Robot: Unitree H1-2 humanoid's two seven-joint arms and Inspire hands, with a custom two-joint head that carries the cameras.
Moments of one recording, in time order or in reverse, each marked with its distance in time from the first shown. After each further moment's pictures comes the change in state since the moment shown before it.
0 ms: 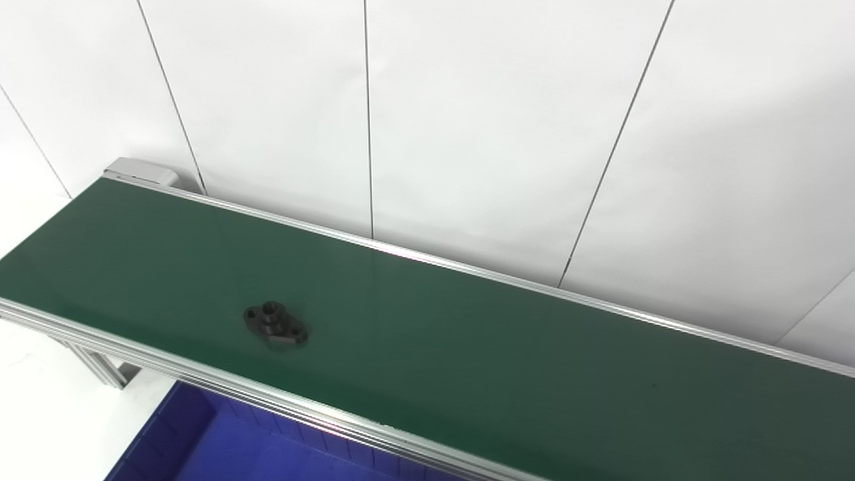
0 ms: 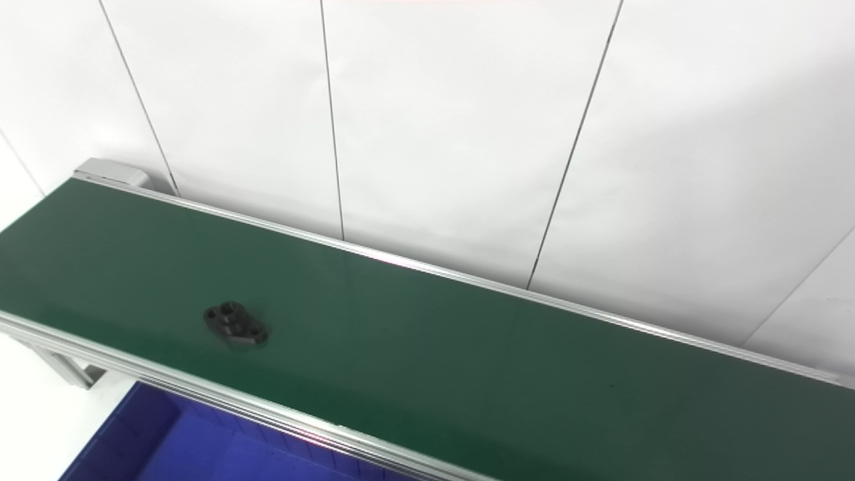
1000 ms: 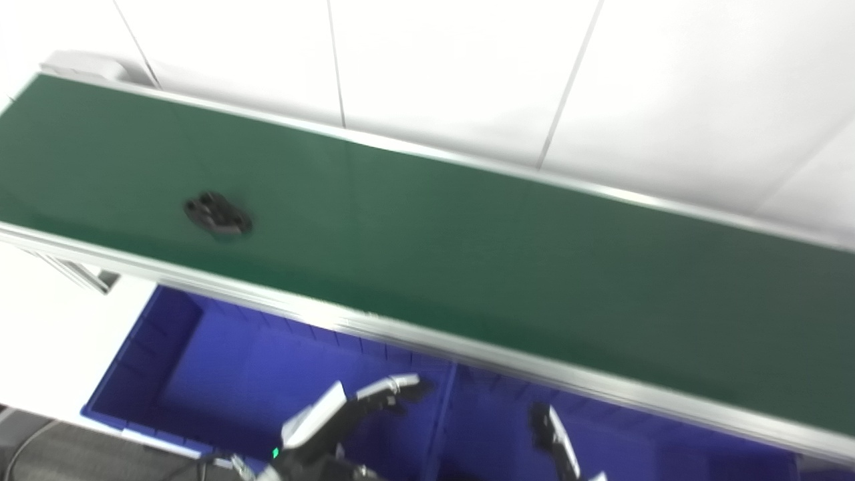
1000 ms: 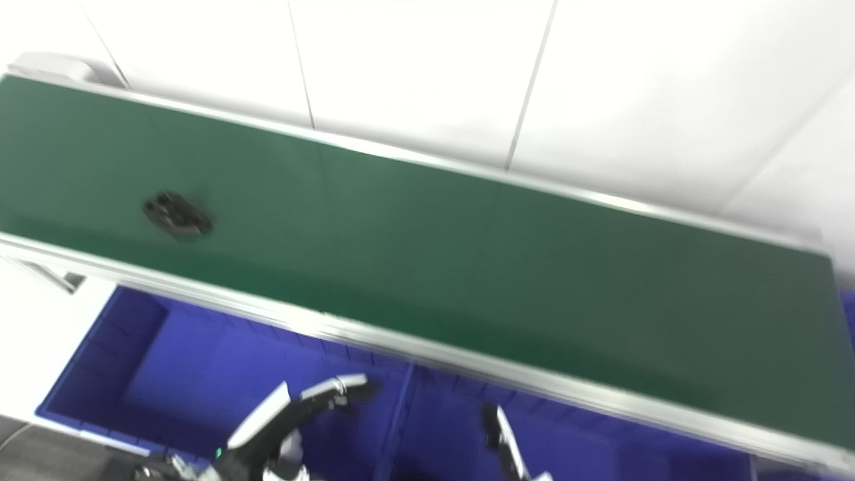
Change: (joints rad) left arm 0.079 -0.048 0.136 -0.043 -0.006 0.000 -0.177; right arm 0.069 0.056 -0.123 -0.055 -0.044 0.000 0.121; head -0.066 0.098
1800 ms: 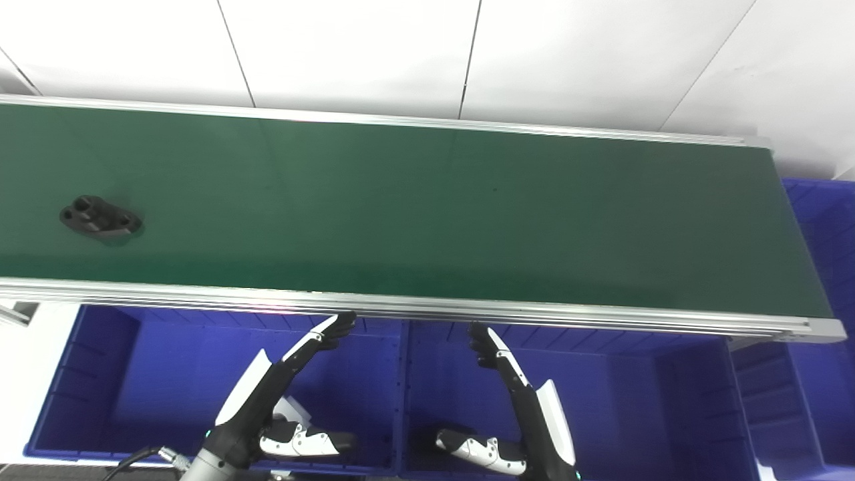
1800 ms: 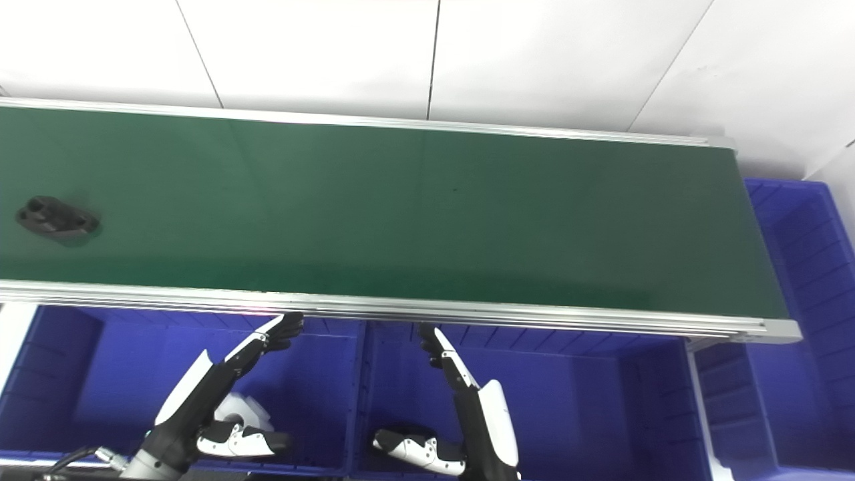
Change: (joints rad) left arm 0.060 0.032 0.147 -0.121 -0.038 0.000 -0.130; right arm 0.054 0.129 -0.114 -0.120 -0.063 0.000 0.162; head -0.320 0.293
